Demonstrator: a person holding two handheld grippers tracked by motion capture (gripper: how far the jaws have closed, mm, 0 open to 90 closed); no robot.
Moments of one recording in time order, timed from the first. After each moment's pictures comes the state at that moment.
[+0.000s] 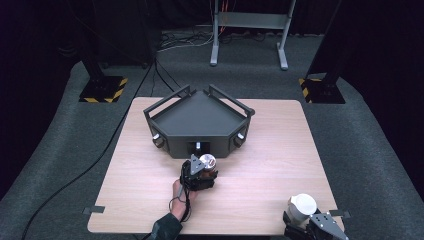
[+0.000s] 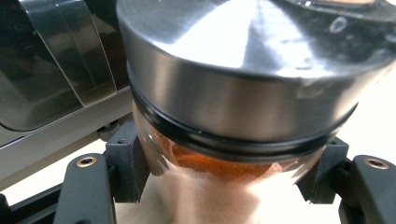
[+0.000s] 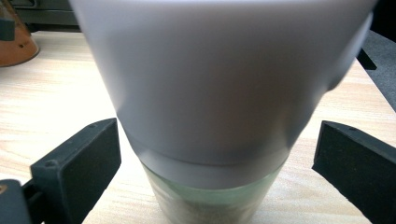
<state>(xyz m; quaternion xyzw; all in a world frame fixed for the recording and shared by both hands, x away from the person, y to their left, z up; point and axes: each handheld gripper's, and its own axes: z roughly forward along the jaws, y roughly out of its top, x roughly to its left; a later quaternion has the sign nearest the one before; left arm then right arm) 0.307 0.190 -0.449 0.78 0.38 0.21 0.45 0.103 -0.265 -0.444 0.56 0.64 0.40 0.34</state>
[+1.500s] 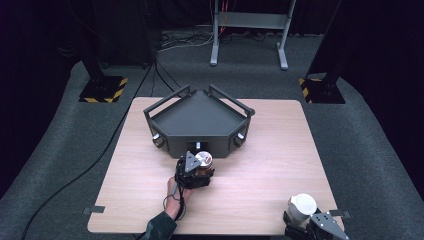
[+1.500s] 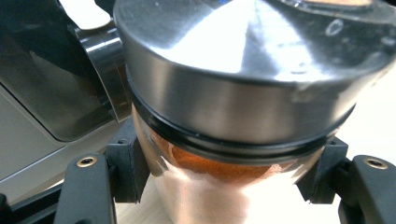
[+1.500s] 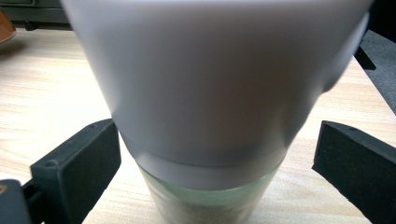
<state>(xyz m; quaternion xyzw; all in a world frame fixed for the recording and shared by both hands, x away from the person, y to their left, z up) 0.306 0.206 -0.425 0.78 0.37 0.21 0.45 0.104 -0.266 -0.443 0.56 0.64 0.40 0.34</state>
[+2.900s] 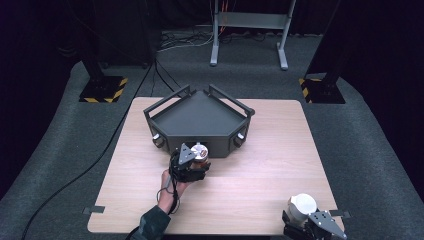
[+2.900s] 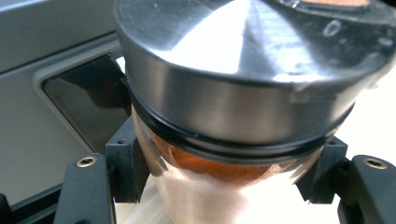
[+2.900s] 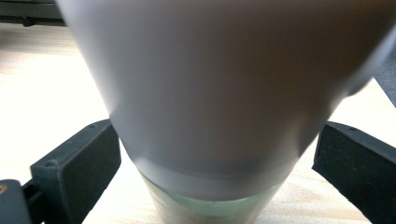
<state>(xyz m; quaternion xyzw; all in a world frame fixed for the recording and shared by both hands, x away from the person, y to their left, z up) 0.314 0.224 -0.396 0.79 0.36 0.21 0.46 0.108 -0.264 -0.443 0.56 0.64 0.39 0.34</state>
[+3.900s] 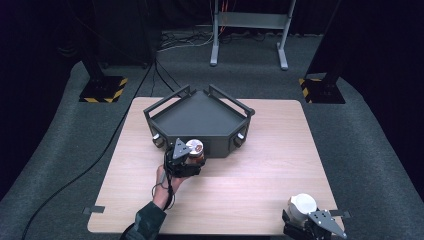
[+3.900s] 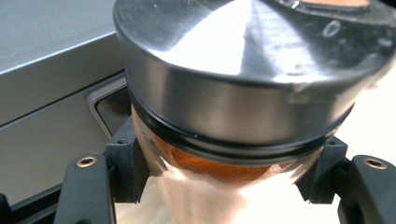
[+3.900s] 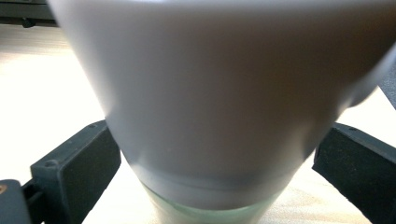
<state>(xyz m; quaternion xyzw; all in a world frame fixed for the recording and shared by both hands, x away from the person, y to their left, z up) 0.319 0.235 -0.382 0.78 0.36 0.21 0.46 0.110 -0.263 -0.442 0.56 0.64 0.39 0.34</state>
